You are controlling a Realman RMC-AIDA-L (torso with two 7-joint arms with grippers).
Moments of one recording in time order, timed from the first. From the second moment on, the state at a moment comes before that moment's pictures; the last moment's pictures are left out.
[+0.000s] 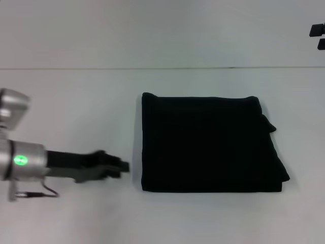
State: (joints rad) left arm -0.63 -2.06 0.62 0.61 2.33 1.46 -2.48; right arm 0.80 1.73 -0.52 -0.67 -2.23 -1.47 2.66
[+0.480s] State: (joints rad) left arm -0.66 -2.04 0.49 0.66 2.20 1.46 -1.94; right arm 0.72 1.88 -0.52 -0.71 -2.15 -1.37 2.09
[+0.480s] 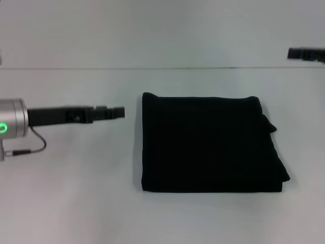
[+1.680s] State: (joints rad) left arm -0.73 -2.16 0.72 0.73 2.17 1.41 -1.63; right arm 0.49 2.04 -0.54 -0.75 -2.12 -1.56 1.54
